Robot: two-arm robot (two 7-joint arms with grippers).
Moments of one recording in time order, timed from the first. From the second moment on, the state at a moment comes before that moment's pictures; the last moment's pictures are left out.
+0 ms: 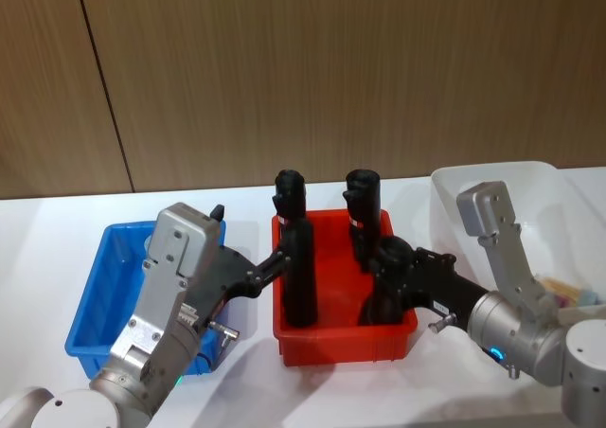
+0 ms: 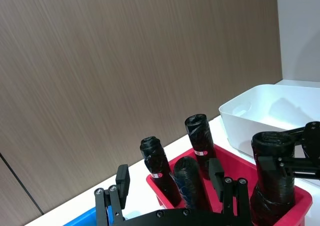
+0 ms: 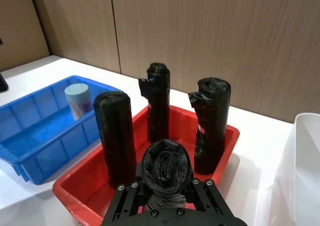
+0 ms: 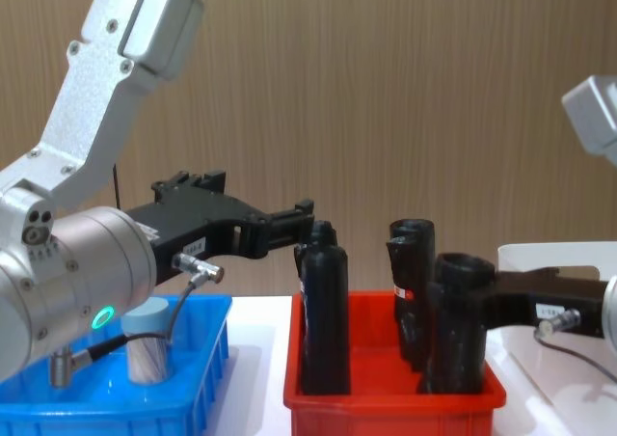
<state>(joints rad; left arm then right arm) -0.24 0.38 0.45 -1.63 -0.20 0.01 -0.01 0.31 0.22 -0.28 -1.38 0.18 0.18 0.38</state>
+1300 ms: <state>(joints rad) -0.24 0.38 0.45 -1.63 -0.20 0.01 -0.01 0.36 0.30 -0.17 -1.53 0.18 0.17 0.20</state>
